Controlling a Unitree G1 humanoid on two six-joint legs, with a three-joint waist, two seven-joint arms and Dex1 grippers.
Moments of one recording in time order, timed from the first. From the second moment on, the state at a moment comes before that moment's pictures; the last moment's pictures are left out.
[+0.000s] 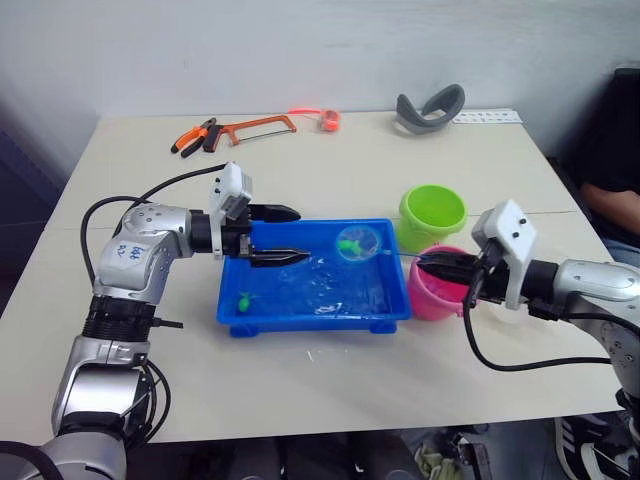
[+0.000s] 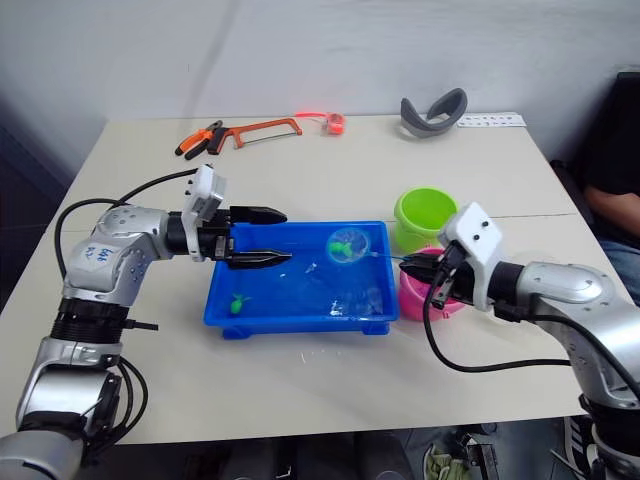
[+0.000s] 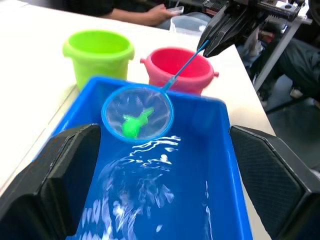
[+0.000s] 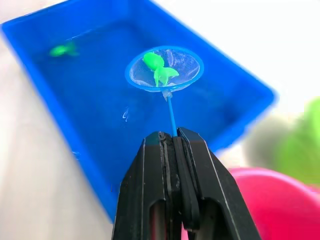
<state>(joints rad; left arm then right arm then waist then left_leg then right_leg) -0.74 0.59 -0.04 0.16 -0.41 0.49 -1.19 -0.31 -0.86 -0.16 -0.53 0.62 0.90 0.76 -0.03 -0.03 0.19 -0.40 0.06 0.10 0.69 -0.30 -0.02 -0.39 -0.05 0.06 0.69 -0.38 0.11</state>
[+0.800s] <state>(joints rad) -0.85 0.44 -0.09 0.29 -0.38 0.41 -1.16 -0.35 -1.24 -0.03 -0.08 -0.16 -0.05 0.69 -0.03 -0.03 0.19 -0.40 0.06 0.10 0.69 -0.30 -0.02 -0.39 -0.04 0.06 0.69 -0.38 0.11</state>
